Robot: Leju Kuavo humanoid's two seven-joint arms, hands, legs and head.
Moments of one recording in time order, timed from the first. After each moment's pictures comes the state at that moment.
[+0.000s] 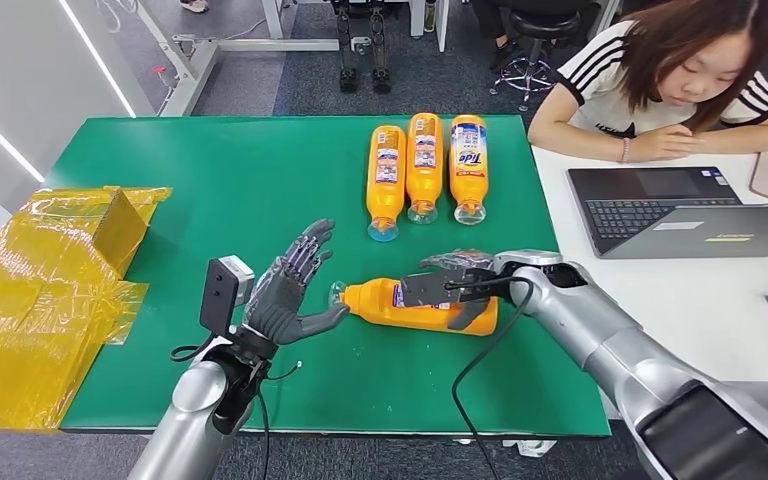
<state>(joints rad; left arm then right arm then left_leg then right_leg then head) -0.29 -0.12 -0.39 -1.30 0.06 -0.13 -0.39 -0.89 -0.16 0.93 -0.78 0.47 0.55 -0.04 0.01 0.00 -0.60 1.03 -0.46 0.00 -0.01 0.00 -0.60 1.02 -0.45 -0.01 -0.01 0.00</state>
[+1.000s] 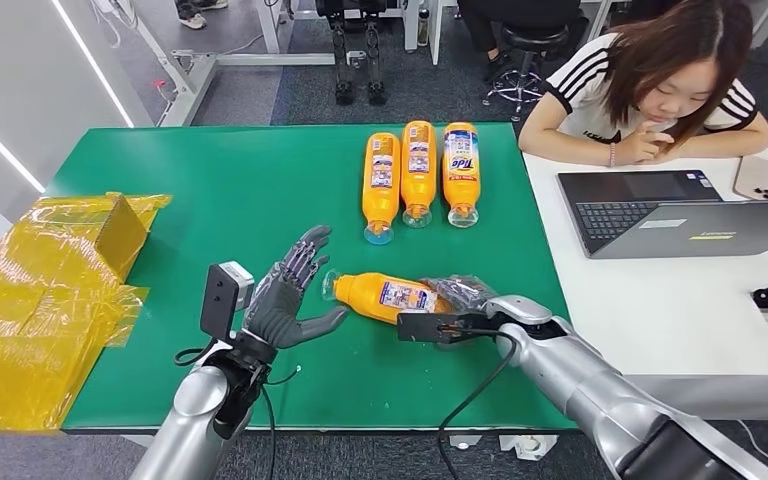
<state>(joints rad) -0.27 -0.11 -0.39 -1.29 0.05 -0.10 -0.40 -0.74 -0.11 1.01 -0.63 0.54 0.15 -0.09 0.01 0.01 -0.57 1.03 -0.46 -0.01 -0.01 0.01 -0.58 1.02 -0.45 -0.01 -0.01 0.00</state>
